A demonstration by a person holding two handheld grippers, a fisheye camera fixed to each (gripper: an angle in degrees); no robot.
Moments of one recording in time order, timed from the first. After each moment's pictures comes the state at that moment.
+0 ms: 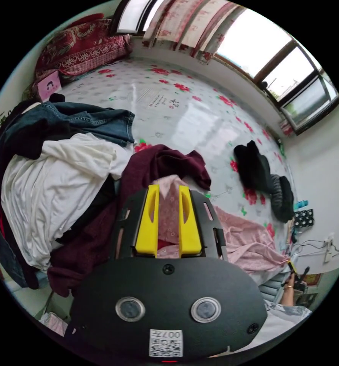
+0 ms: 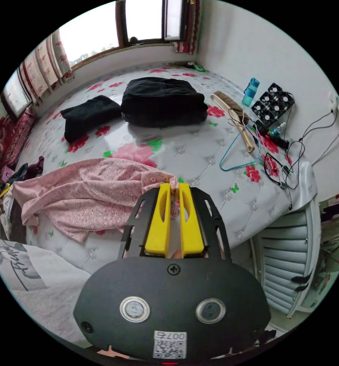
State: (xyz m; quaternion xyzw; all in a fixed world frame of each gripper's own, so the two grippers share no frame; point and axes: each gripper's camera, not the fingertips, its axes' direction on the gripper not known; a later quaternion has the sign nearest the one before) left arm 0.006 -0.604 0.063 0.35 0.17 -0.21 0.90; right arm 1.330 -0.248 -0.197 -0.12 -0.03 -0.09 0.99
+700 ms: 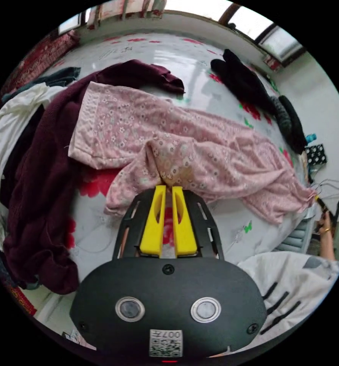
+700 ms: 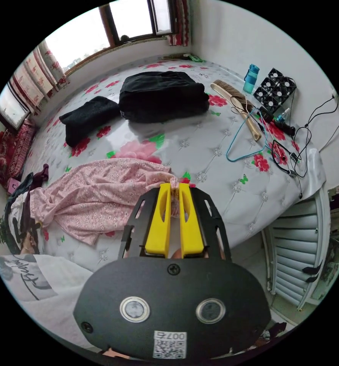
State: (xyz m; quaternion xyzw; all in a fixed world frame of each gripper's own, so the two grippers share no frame) left arm 0.135 -0.624 0.216 0.25 0.17 -0.07 0.95; right arm 1.362 -0.276 -0.261 -0.15 -0.06 -0.05 0.99
